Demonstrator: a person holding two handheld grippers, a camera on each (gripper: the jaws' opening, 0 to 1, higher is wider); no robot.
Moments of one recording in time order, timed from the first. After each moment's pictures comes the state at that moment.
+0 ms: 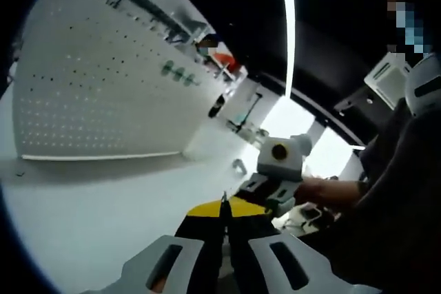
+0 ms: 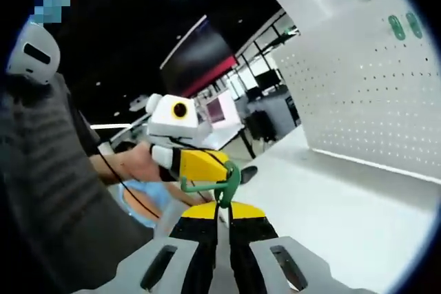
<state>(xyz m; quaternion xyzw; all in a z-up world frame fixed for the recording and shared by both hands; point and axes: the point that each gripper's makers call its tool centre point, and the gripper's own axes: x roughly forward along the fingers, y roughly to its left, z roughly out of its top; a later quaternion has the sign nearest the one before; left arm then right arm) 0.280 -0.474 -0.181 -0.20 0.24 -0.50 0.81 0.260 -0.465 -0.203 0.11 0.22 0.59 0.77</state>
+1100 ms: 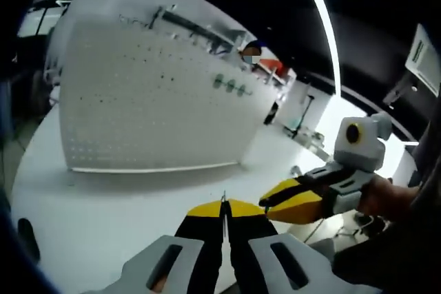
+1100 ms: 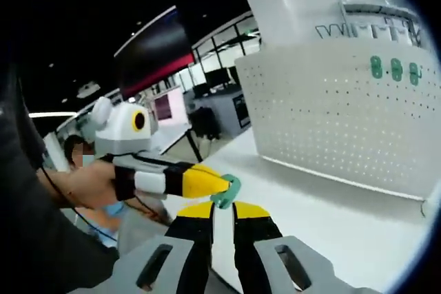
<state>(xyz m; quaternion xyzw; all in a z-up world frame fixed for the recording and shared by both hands) 0.322 -0.443 -0.195 -0.14 0.22 -0.34 0.90 0.303 -0.462 -0.186 0.04 0.23 0.43 0.87</state>
